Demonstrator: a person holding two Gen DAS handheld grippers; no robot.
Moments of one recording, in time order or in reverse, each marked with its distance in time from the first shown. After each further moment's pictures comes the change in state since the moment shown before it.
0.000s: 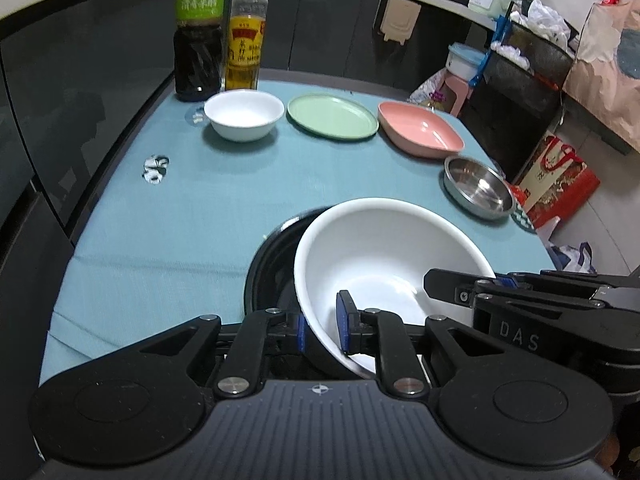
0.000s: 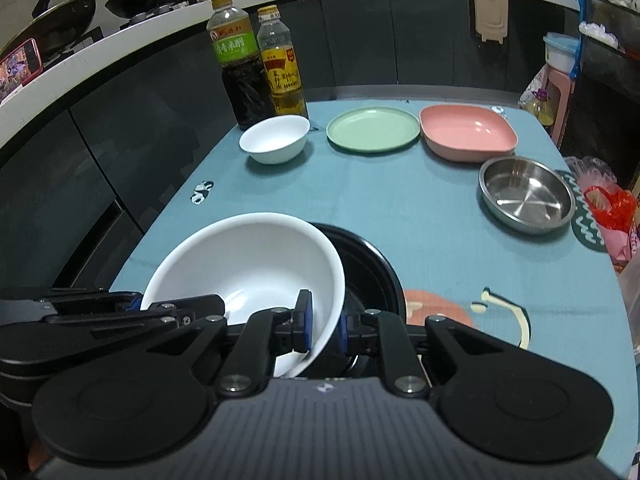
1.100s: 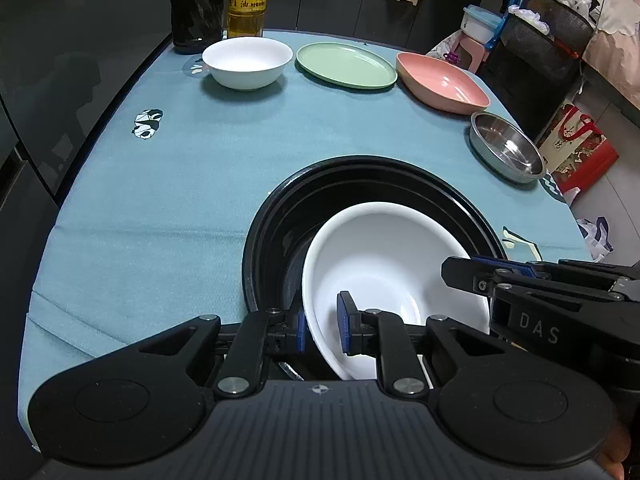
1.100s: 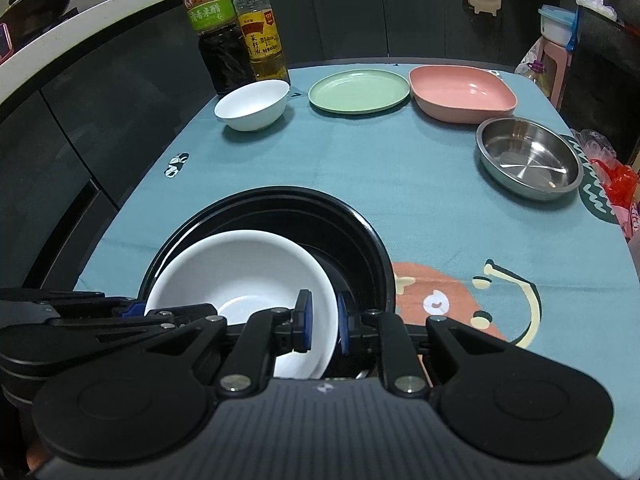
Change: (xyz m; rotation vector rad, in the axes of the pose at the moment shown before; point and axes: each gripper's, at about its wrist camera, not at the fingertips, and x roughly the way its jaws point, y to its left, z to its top) left arm 0.039 0.004 -0.005 -0.005 0.116 0.031; right arm 0.030 -0.012 -0.010 0.025 0.070 -0.021
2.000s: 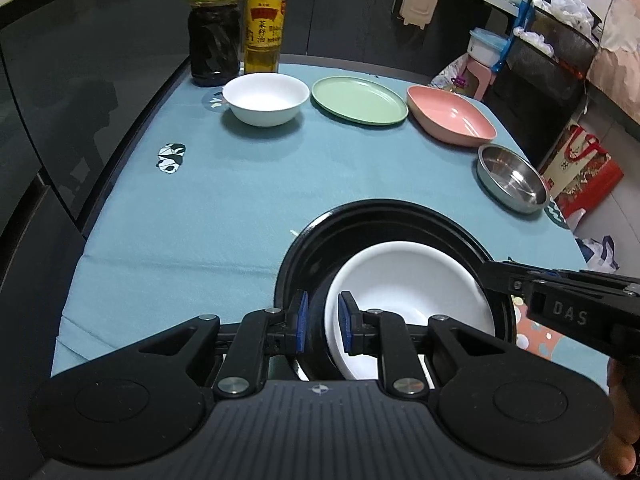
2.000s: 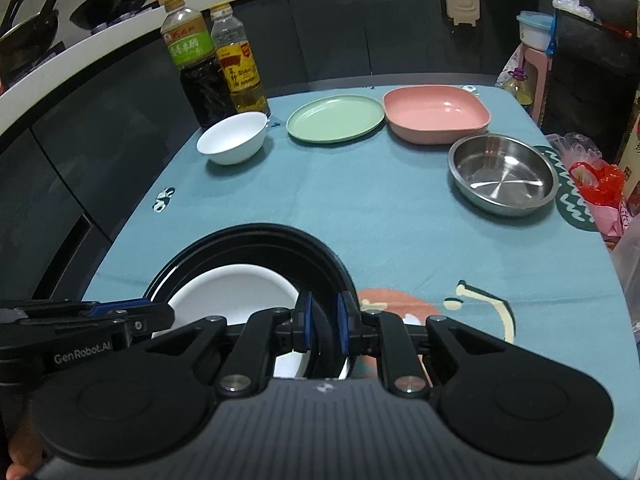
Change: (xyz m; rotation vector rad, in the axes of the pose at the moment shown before) left arm -0.020 0.010 0.011 -0.008 -0.075 0.031; right arm -0.019 -0.019 0.009 0.055 -0.063 -0.016
